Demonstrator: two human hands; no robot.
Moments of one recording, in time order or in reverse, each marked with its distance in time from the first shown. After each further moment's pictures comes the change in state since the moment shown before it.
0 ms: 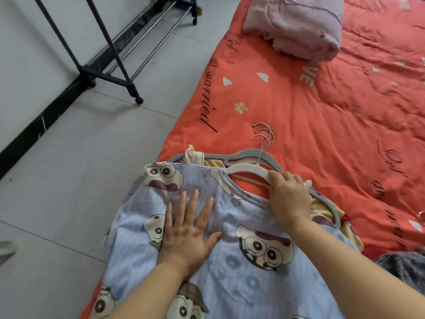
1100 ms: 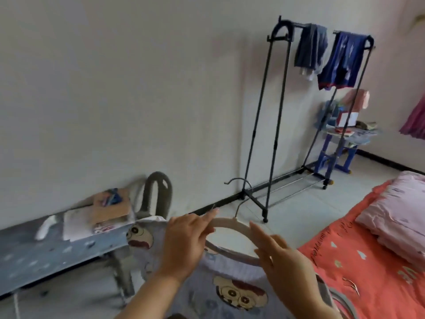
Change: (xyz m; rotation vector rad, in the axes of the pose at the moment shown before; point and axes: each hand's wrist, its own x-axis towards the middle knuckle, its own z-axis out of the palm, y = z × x) left_hand -0.344 0.001 -0.479 -0.003 0.968 -0.294; right_hand -0.290 -0.228 -0.408 0.442 0.302 -1.087
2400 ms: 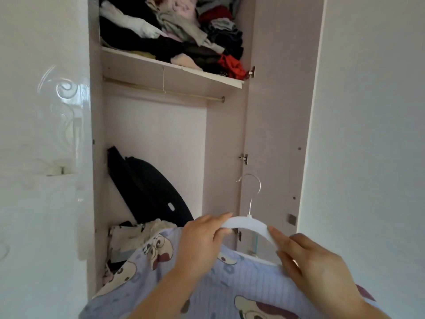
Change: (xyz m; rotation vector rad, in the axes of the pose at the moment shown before) left_hand -0.470 -0.157 -0.865 1.208 0.676 -0.831; right_hand -0.070 -1.004 0.113 0.951 0.244 -1.419
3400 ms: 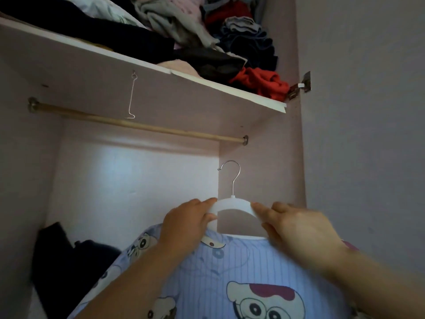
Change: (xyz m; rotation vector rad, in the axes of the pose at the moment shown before) left_hand 0.451 -0.391 0.179 0.474 -0.097 0.014; right_hand 0.434 0.185 0.423 -0.299 -0.021 -0.205
